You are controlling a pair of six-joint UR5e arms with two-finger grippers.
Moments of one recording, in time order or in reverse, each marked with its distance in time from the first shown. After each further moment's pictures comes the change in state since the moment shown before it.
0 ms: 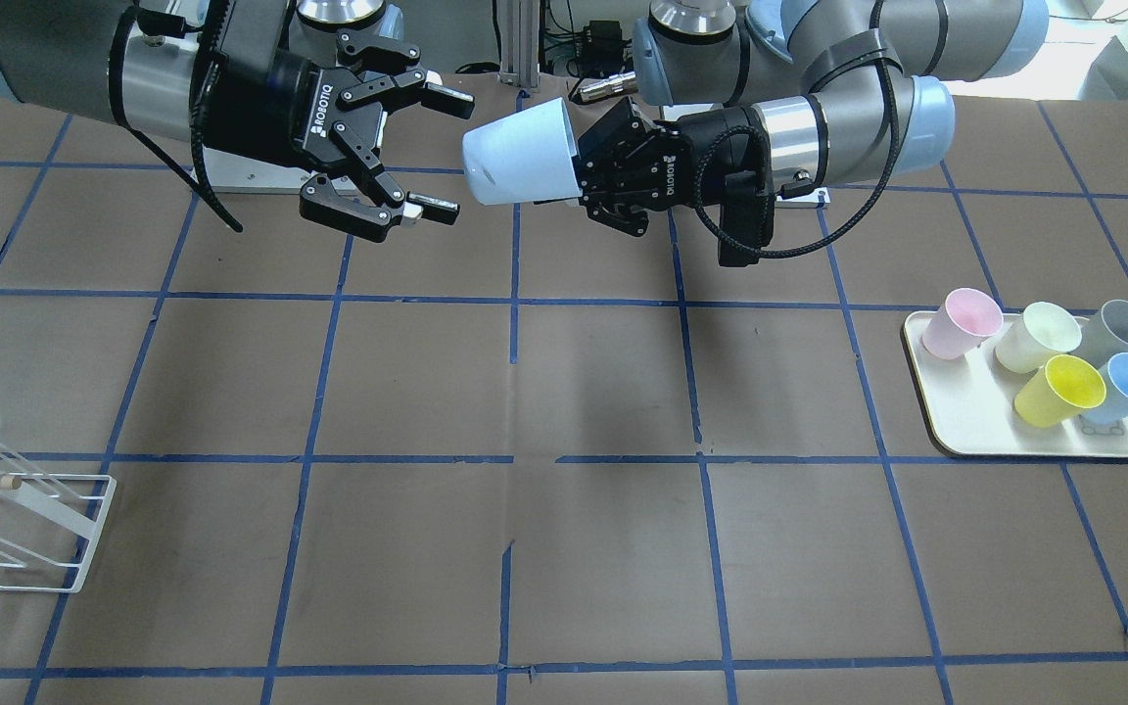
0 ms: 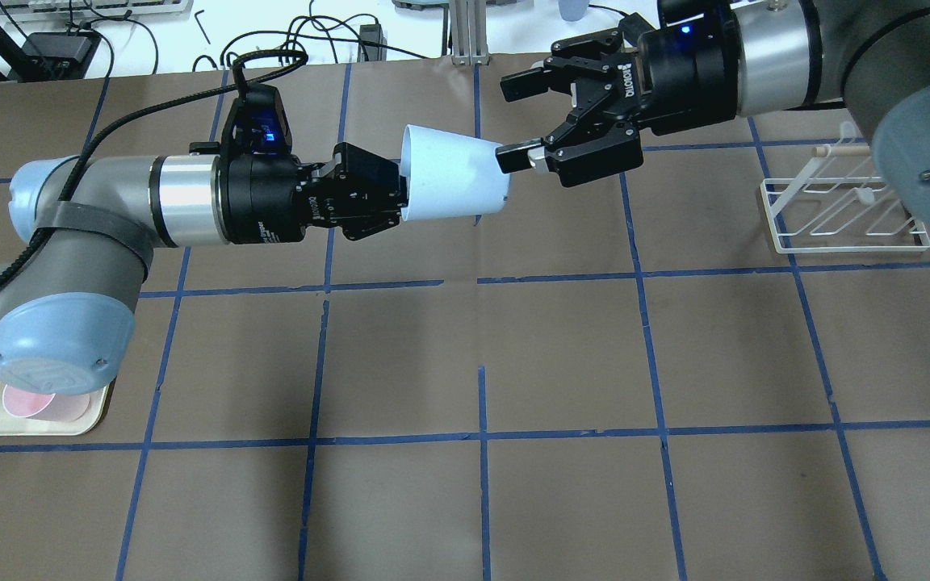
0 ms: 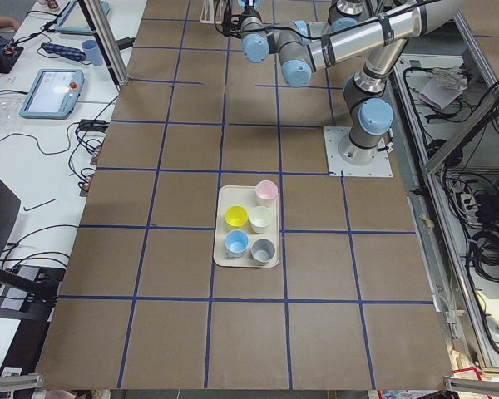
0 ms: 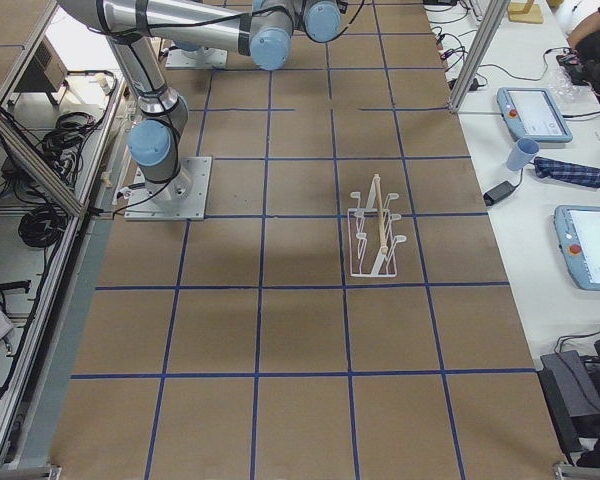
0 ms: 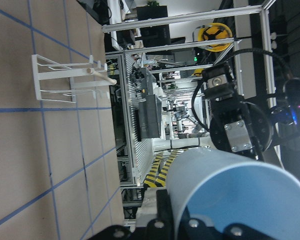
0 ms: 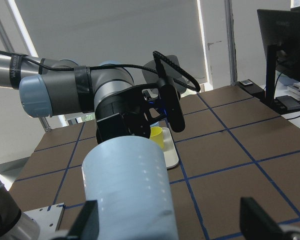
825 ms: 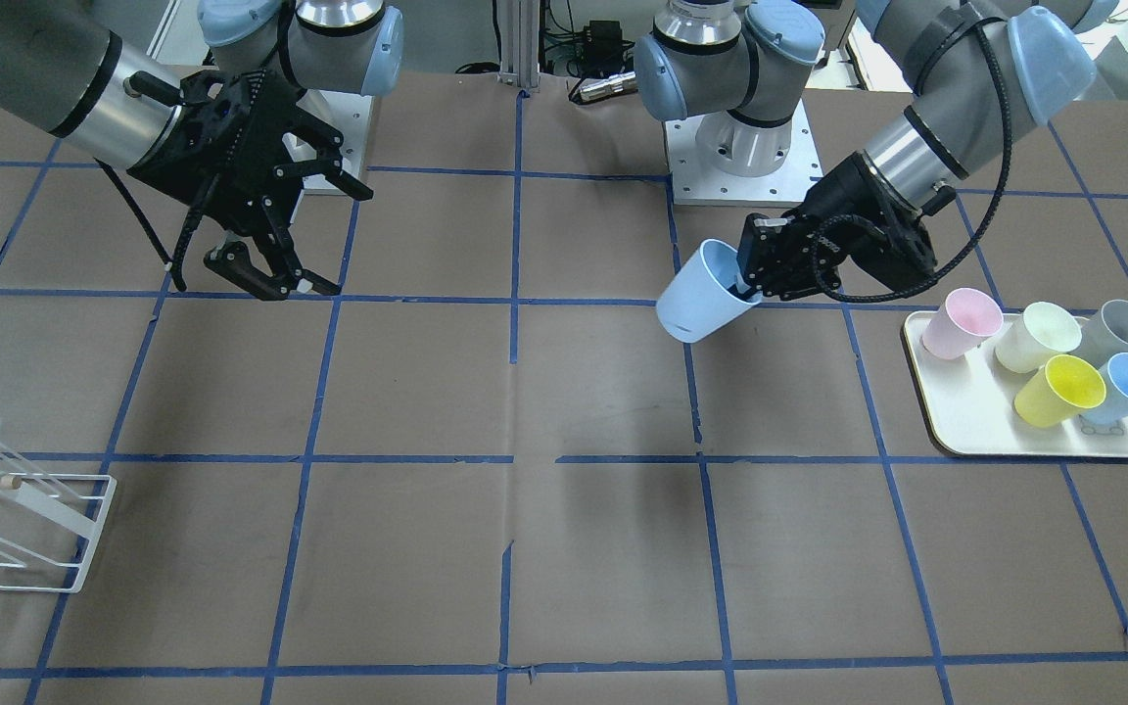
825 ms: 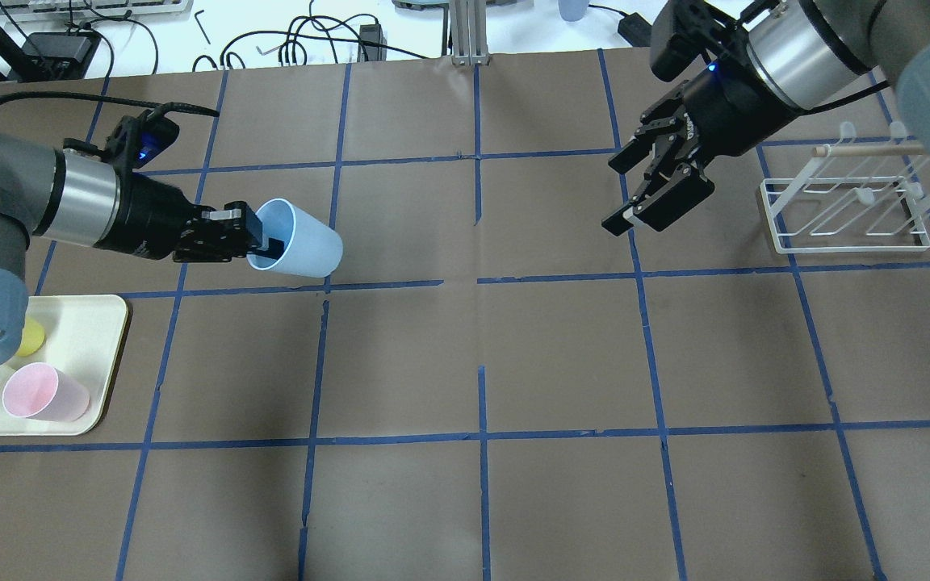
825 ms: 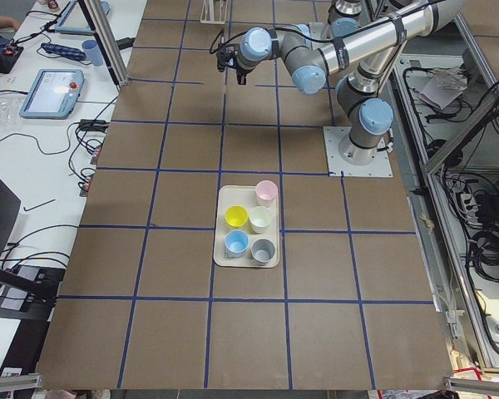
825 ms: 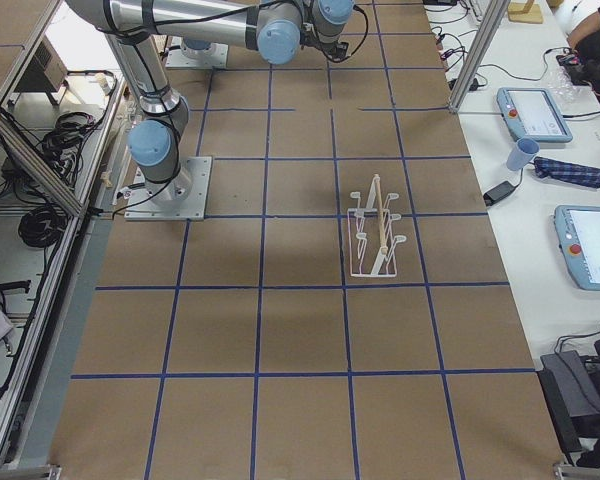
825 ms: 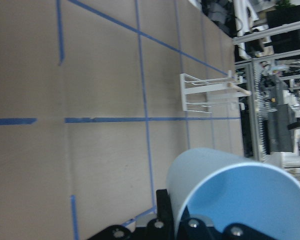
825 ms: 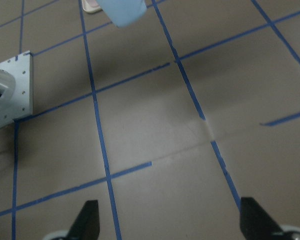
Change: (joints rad) left arm 0.188 0.030 0.057 0.050 0.826 0.046; right arm -0.017 0.040 -0.095 -0.014 -0.657 0.241
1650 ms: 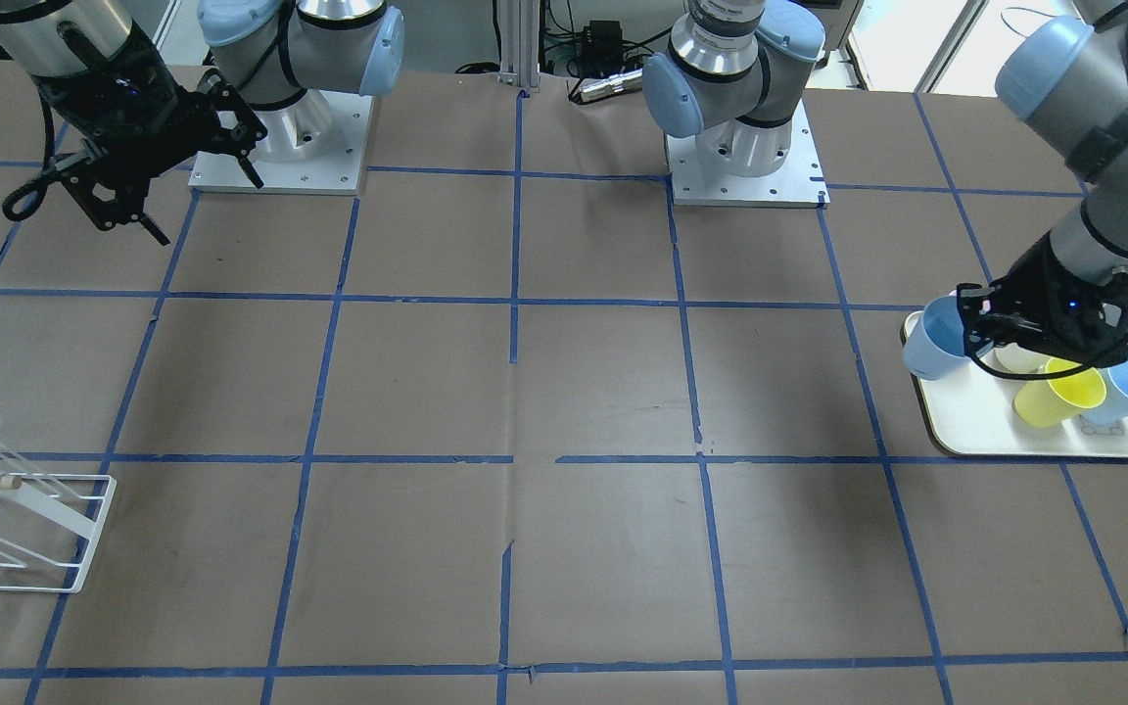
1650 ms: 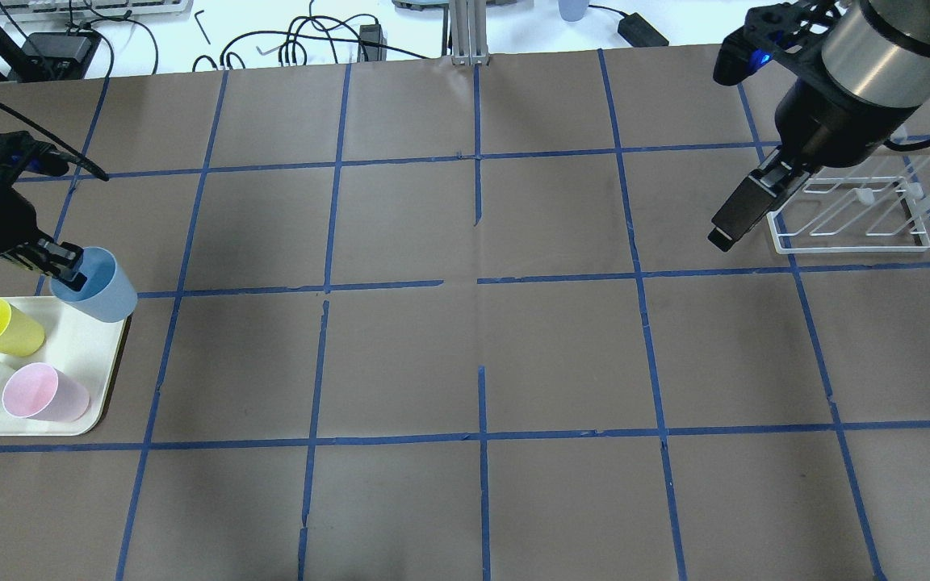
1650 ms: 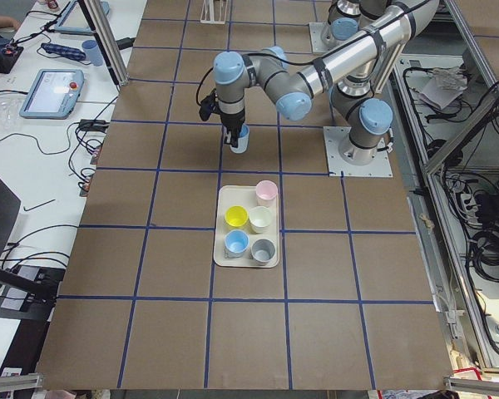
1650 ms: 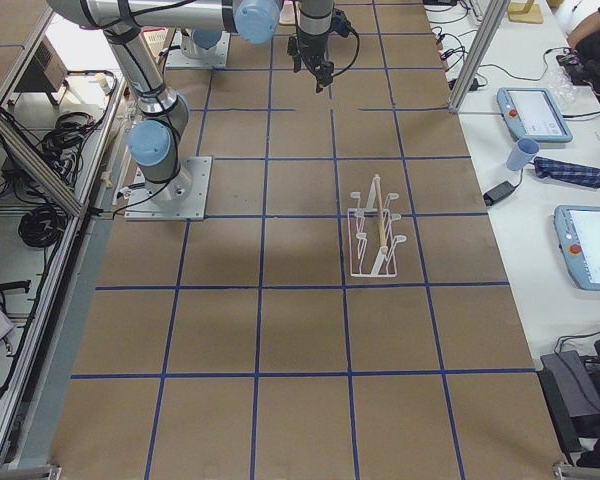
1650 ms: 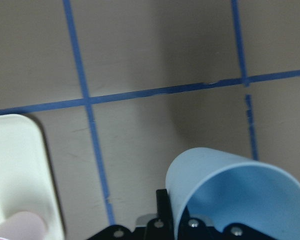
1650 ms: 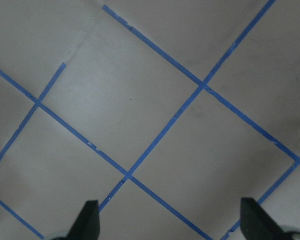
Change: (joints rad) left arm 0.219 -0.237 0.173 0.031 0.556 0.522; right arm 0.000 -0.113 0.001 -0.012 -0.462 0.601
